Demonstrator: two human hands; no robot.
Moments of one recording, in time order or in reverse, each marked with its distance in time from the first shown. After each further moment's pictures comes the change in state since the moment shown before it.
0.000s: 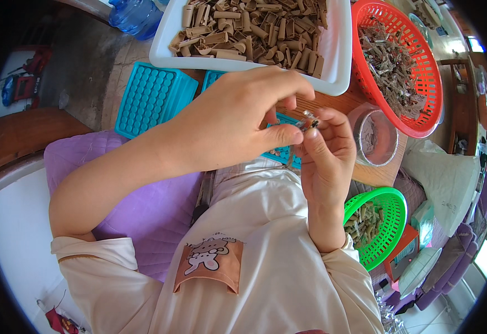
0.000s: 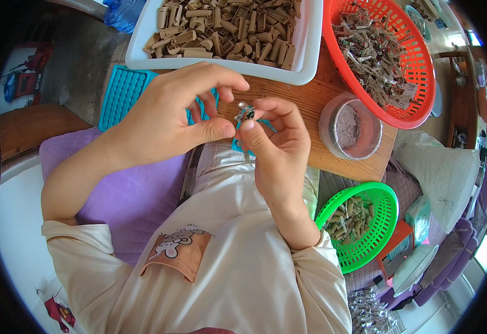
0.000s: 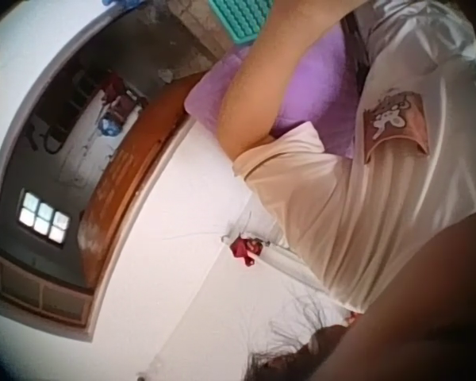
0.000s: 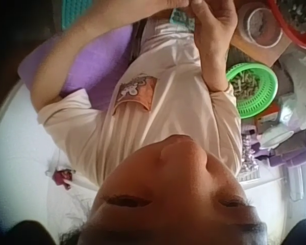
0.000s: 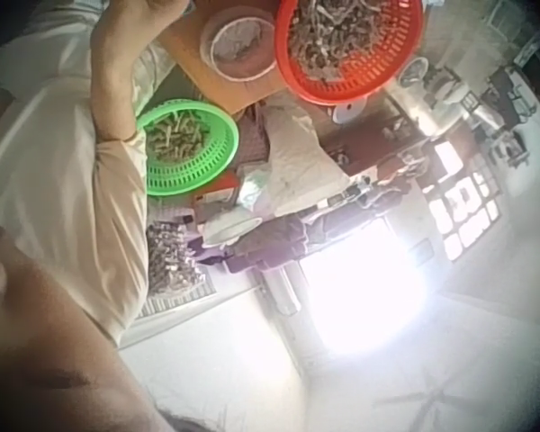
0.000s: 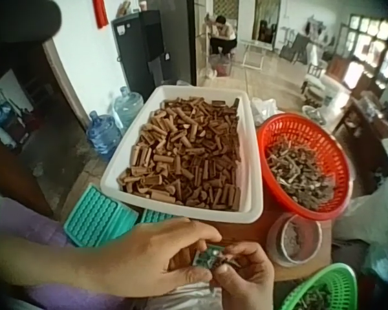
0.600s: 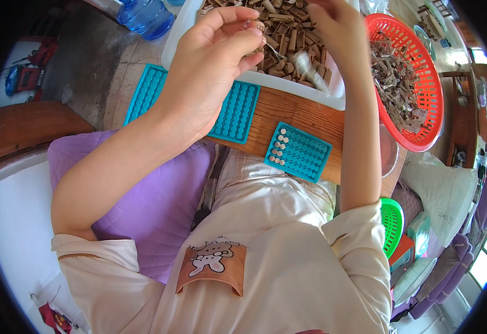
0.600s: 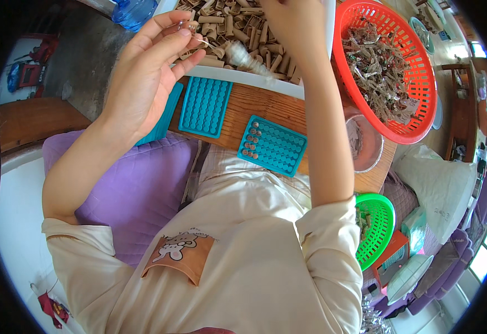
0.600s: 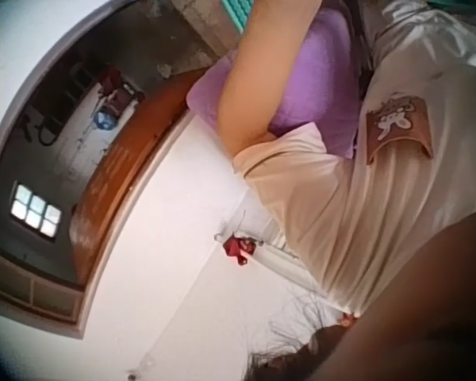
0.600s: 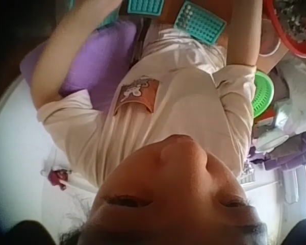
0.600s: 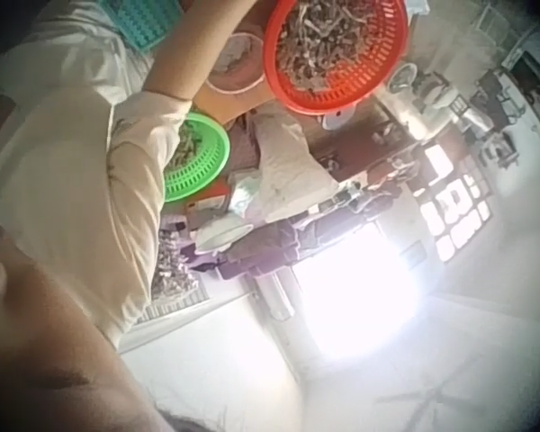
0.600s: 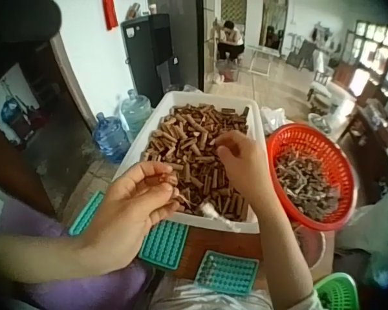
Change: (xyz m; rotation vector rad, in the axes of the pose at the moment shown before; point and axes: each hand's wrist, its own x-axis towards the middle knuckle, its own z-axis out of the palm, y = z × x) left_hand 0.009 -0.016 -0.023 -0.887 0.657 -0.439; right_hand 0.166 -0.043 0.047 -1.260 -0.072 -0.528
